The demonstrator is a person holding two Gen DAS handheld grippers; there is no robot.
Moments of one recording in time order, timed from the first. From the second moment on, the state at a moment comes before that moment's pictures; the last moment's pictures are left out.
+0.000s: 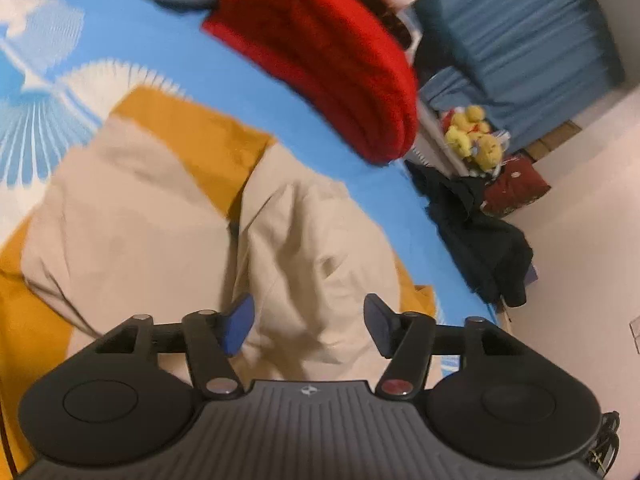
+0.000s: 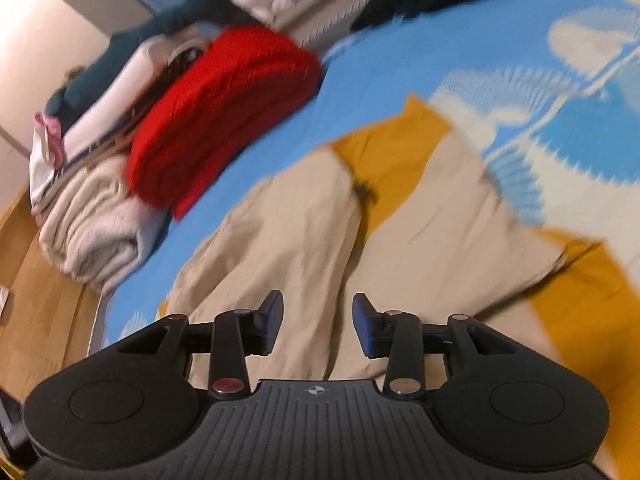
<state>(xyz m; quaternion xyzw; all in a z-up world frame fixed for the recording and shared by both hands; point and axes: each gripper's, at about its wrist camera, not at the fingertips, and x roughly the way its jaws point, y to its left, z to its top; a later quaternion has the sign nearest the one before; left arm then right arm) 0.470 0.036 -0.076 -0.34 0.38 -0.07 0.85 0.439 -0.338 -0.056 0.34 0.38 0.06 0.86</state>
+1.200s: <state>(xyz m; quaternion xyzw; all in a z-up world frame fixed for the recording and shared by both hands) 0.495 0.001 -0.104 -0.16 0.44 -0.06 0.88 0.452 -0.255 -0.097 0.28 0.42 0.09 0.86</state>
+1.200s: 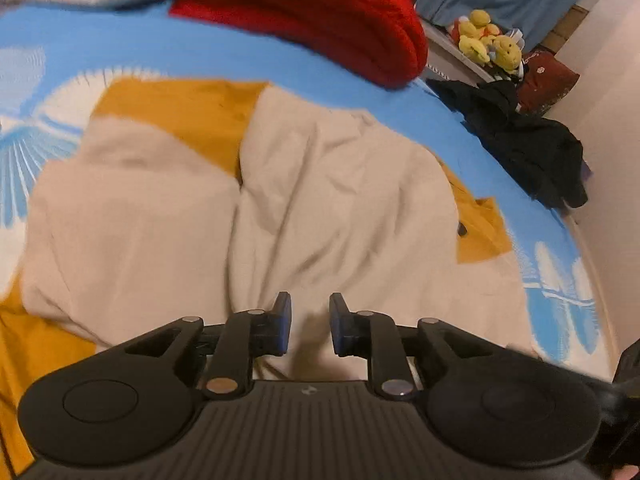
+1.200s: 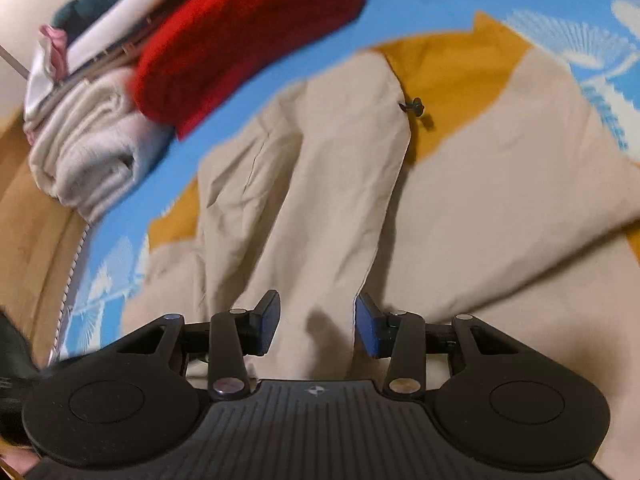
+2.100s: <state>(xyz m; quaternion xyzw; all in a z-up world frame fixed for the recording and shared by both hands) 0.216 0.093 0.126 -0.03 0.18 -0.02 0.98 0.208 -0.349 0.121 0.14 0.05 0.02 0.99</state>
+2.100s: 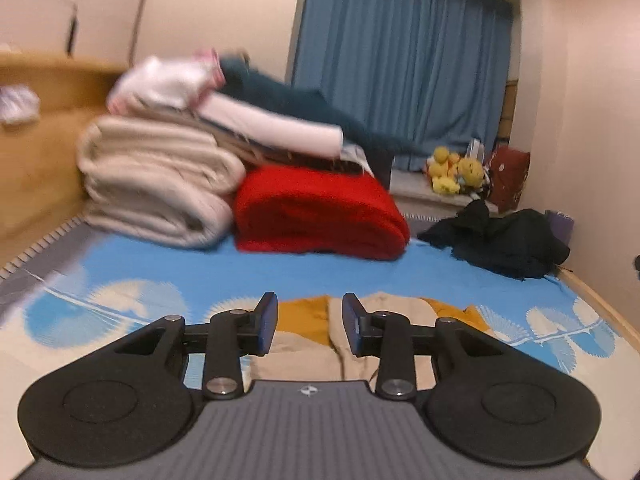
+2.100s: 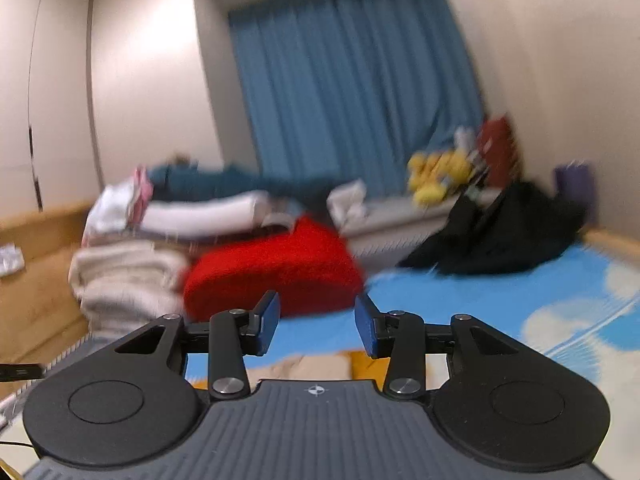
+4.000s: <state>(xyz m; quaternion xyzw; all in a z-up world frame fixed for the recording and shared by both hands) 0.088 0.152 -0.124 -0.11 0.47 0.11 0.87 0.121 -0.439 -0.129 0.25 0.44 -0.13 0.85</state>
